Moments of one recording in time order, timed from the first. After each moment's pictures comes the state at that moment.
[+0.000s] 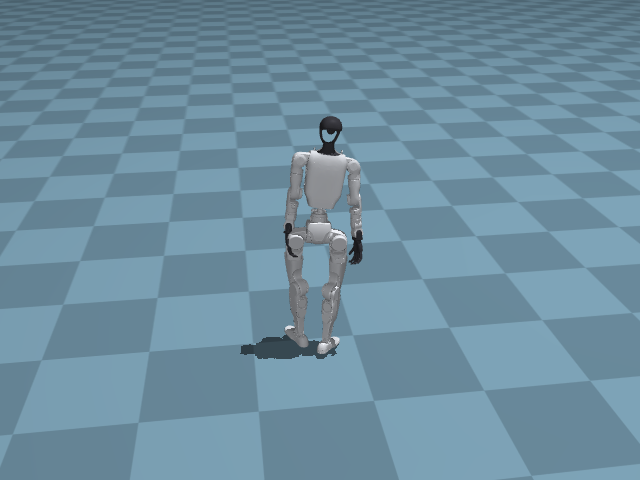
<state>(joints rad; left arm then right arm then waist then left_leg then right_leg) -0.05 -0.01 0.01 1.44 0.22 0.29 -0.19 0.02 -0.19 -0.14 1.50 -0.47 0.09 0.05 0.04 0.07 -0.04 -0.21 0.00 0.52 0.04 -0.11 -0.02 -0.11 -0.11 -0.61 0.08 -0.07 -0.05</state>
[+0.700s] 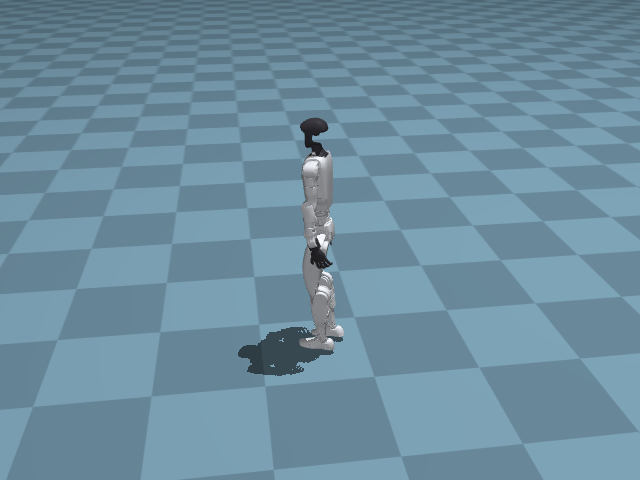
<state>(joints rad) -0.03 0.08 0.11 1.57 0.21 0.33 -0.21 0.03 -0.14 -0.06 1.38 -0.51 0.02 0.14 -0.07 0.03 -0.08 -0.14 -0.13 -0.01 0.03 -0.09 0.00 -0.17 -0.05 -0.20 0.22 -0.06 0.06</state>
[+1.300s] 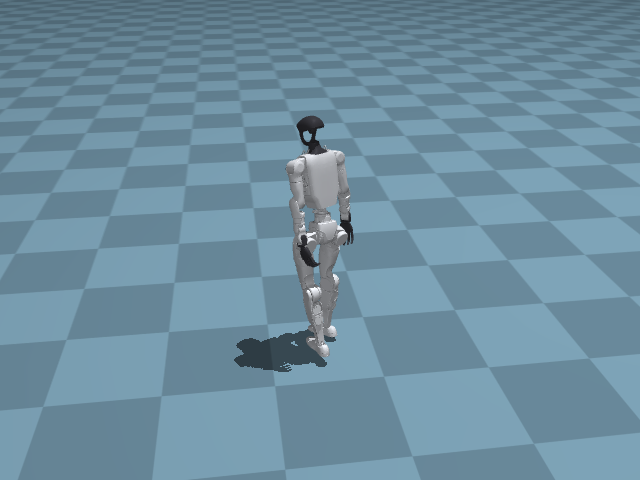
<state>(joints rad) 0.02 0.04 0.13 1.50 0.20 0.22 -0.15 -0.08 -0.21 -0.08 1.34 -0.54 0.03 0.14 0.01 -0.10 0.02 -0.16 -0.23 -0.16 0.18 -0.22 0.14 -0.35 -0.03 0.19 0.09 0.18 0.08</state>
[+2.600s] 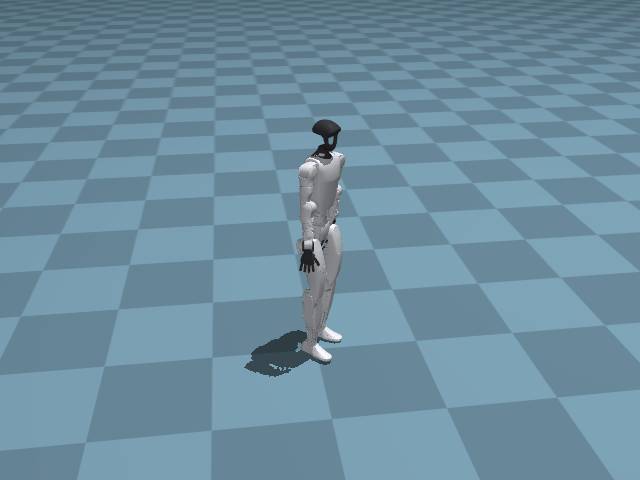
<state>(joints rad) 0.06 0.01 0.24 1.47 0.14 0.28 -0.17 -0.15 -0.14 0.09 1.47 -0.51 0.06 0.16 -0.10 -0.01 -0.02 -0.12 -0.04 0.13 0.09 -0.02 0.09 -0.18 -0.02 -0.17 0.09 0.03 -0.03</state>
